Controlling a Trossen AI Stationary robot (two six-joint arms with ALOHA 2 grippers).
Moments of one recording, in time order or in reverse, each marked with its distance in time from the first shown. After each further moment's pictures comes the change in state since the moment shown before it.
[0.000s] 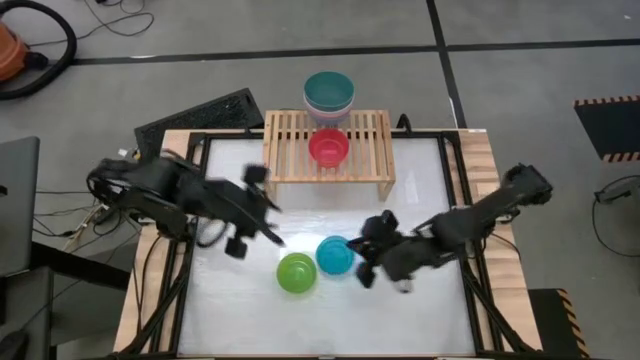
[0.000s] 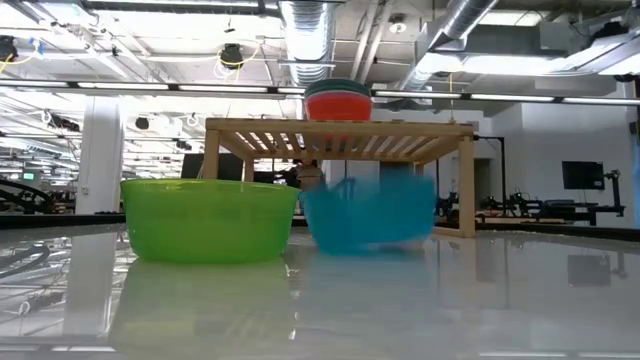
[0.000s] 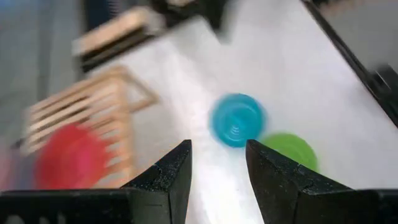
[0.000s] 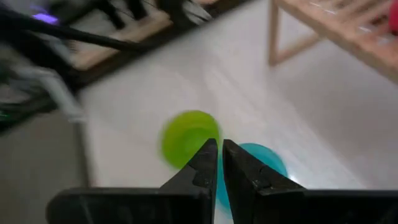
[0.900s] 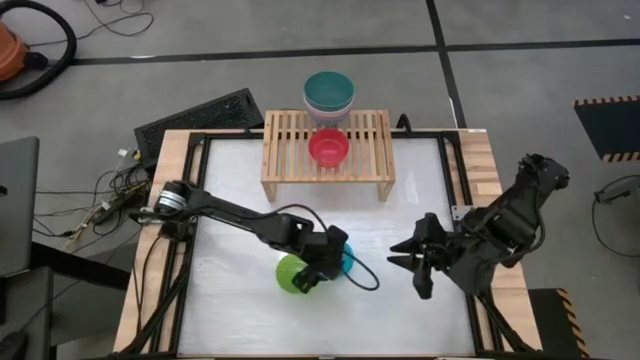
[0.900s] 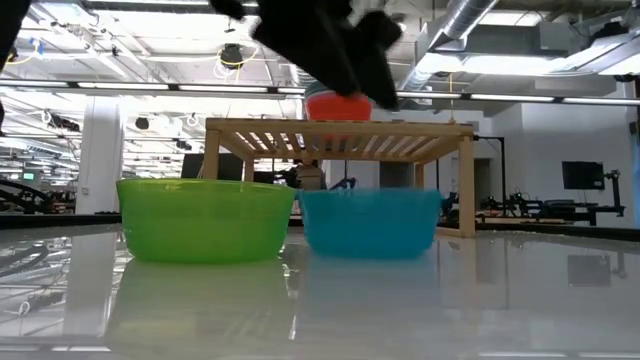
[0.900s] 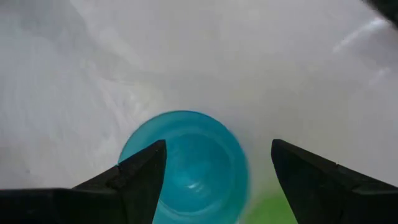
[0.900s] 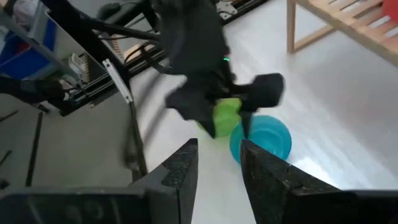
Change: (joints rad) left arm 0.086 0.465 -0.344 0.597 0.351 0.252; right arm 0.245 -0.188 0.062 -0.240 0.074 0.172
